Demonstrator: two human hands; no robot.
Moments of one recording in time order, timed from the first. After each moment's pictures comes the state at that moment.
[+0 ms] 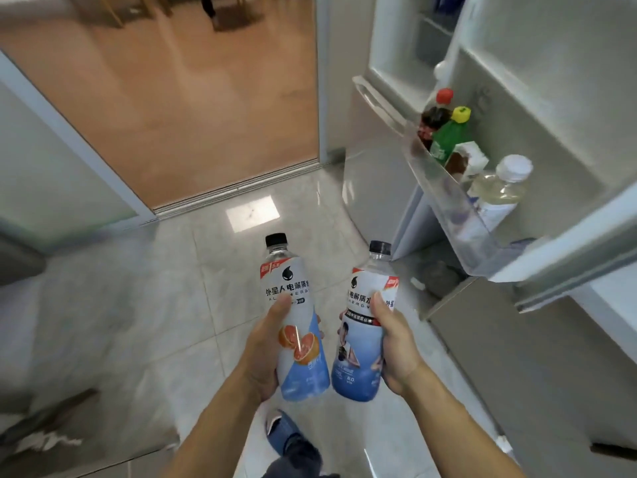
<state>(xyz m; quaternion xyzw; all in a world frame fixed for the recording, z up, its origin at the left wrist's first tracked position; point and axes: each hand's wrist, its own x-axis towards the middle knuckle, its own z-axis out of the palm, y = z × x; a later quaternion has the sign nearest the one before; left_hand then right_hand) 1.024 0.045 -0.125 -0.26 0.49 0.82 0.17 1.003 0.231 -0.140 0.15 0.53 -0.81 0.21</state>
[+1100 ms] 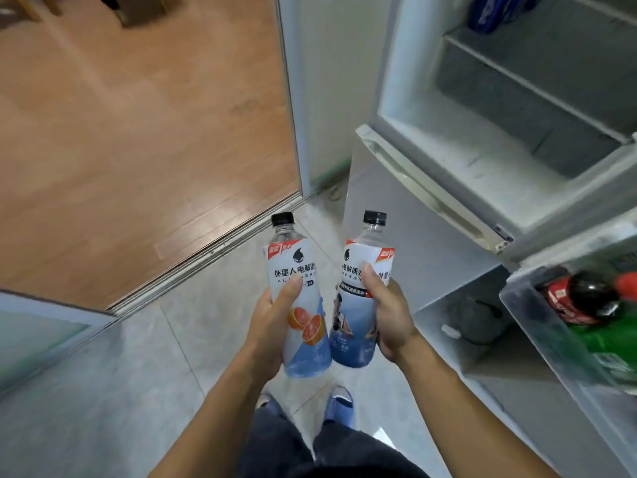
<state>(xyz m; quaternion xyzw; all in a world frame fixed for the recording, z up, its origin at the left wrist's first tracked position) 0.514 -0.084 -0.129 -0.19 0.61 0.74 0.24 0.522 0.089 -0.150 0.22 0.56 -0.79 0.10</state>
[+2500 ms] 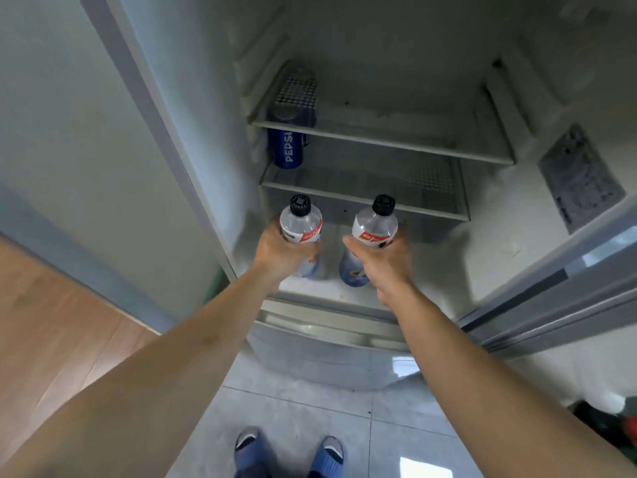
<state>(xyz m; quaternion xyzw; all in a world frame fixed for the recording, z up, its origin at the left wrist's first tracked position) 0.073 0.224 -0.103 0.20 0.77 0.53 0.30 0.222 0.333 -0.119 0.49 0.59 -0.55 -0.33</state>
